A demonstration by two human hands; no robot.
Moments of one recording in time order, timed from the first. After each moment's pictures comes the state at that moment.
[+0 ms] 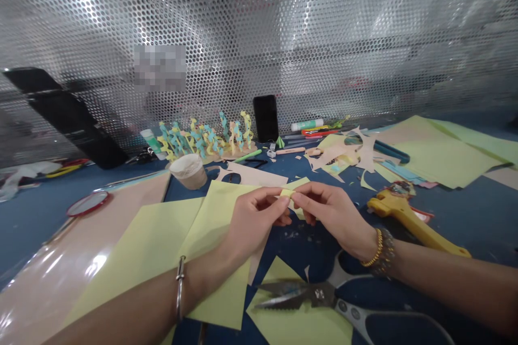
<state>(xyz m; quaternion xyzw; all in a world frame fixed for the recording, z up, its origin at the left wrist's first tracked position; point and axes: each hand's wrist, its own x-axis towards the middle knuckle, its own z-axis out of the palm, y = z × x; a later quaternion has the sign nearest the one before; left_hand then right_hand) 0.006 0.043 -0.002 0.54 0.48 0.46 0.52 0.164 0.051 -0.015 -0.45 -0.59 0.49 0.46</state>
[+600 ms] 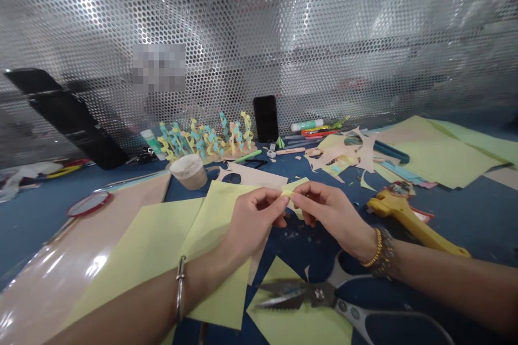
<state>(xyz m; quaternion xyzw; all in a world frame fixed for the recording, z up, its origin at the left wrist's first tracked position) 0.005 0.046 -0.005 0.57 0.49 0.45 0.48 0.164 0.051 -0.015 -0.45 -0.60 0.49 0.45</state>
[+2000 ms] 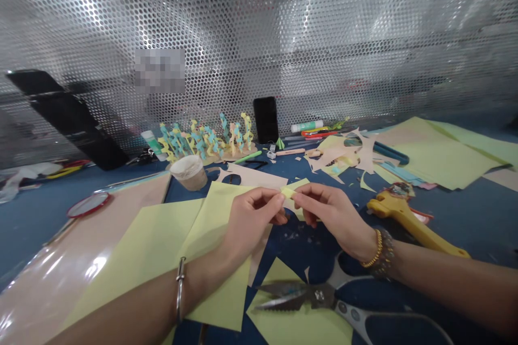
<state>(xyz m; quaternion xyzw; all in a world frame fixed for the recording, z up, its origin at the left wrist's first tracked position) 0.004 0.046 -0.004 0.55 0.50 0.46 0.49 0.165 0.050 -0.017 -0.45 -0.58 0.51 0.45</state>
